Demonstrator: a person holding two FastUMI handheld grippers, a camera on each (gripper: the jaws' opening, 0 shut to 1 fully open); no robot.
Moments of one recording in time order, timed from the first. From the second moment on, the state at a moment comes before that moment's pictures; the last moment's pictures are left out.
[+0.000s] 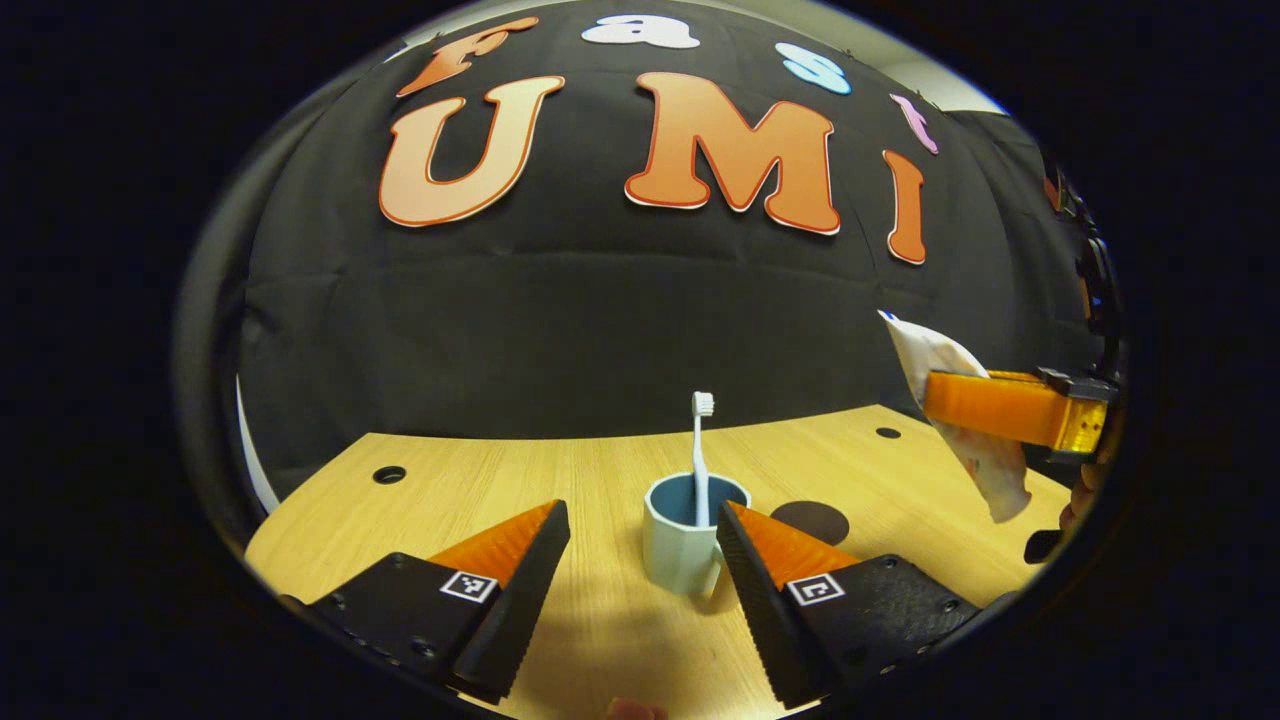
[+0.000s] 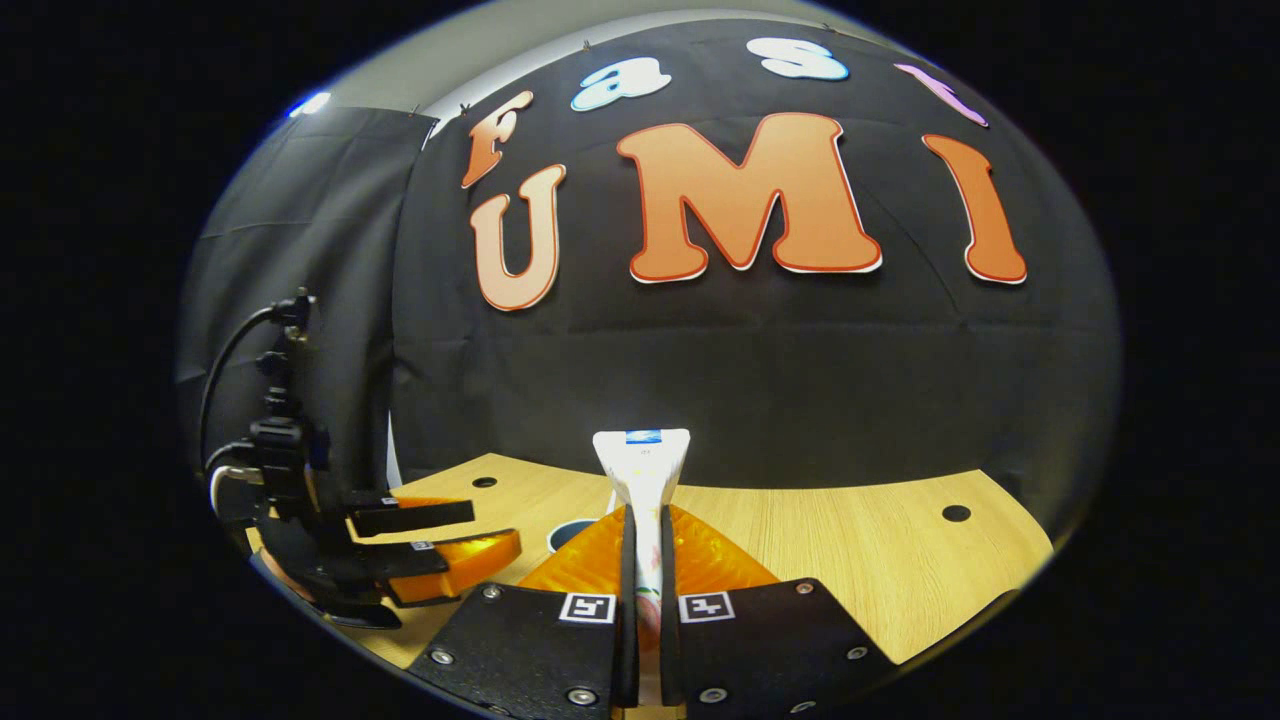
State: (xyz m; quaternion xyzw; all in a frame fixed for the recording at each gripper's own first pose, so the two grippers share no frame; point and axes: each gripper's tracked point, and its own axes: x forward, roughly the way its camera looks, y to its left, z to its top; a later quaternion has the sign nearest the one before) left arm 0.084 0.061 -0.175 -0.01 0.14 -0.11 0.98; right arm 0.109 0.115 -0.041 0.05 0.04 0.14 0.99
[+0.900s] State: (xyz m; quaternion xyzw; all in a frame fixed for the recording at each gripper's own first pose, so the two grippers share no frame) left arm 0.007 0.082 -0.158 -0.03 0.12 -0.11 0.99; right arm 0.146 0.171 0.016 0.07 -0.11 0.20 0.97
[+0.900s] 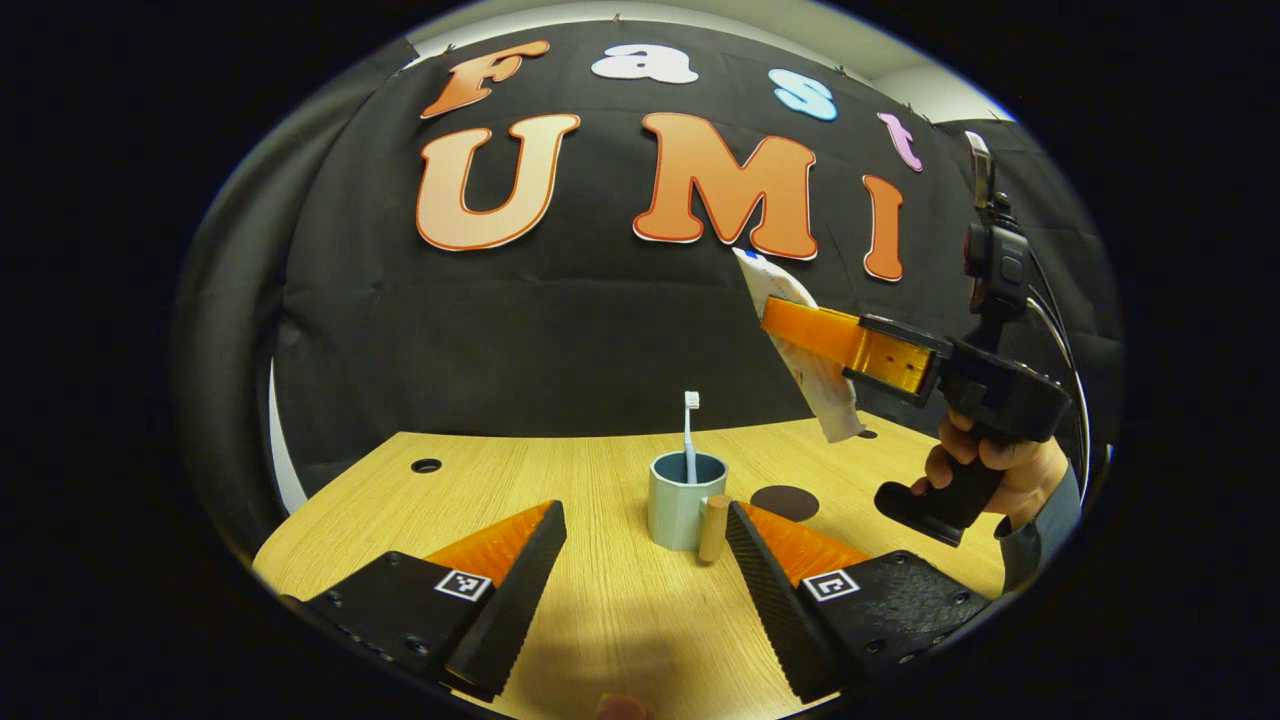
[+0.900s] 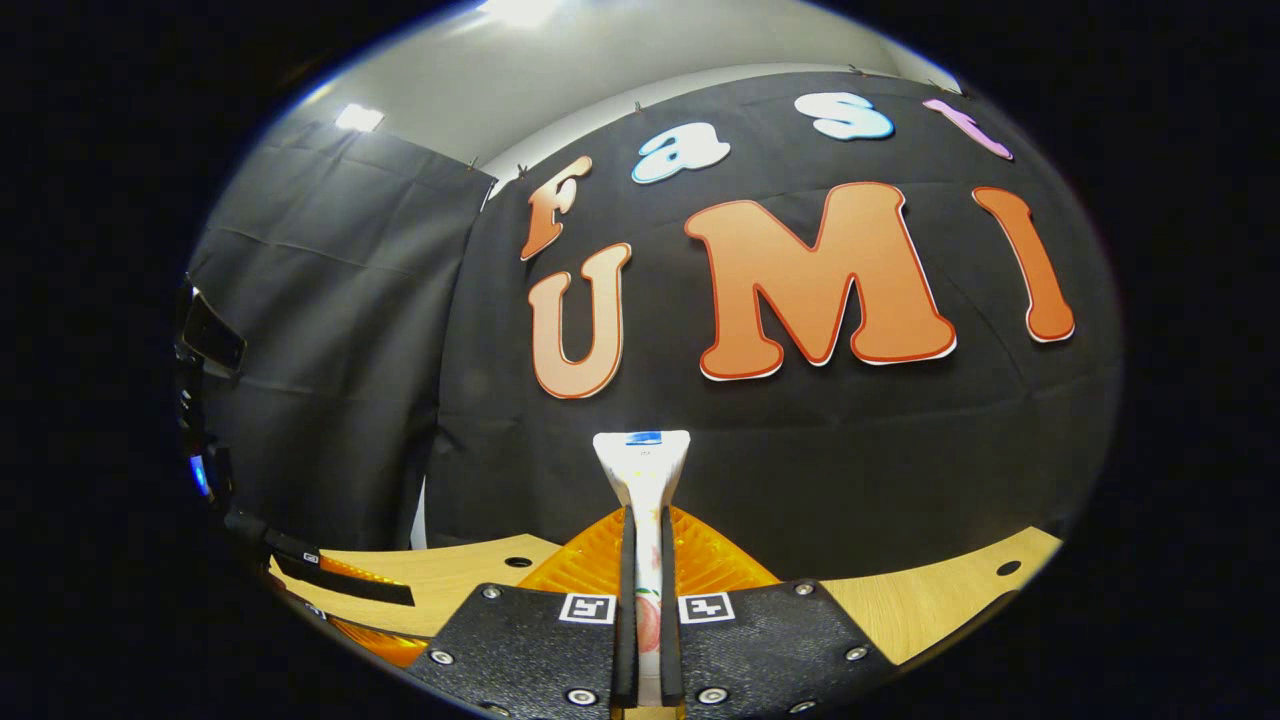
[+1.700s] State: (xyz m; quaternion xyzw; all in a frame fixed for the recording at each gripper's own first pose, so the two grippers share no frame) left arm 0.015 0.105 -0.197 -0.06 0.16 -0.10 0.98; right arm 0.209 0.207 -0.022 0.15 -0.08 0.20 0.97
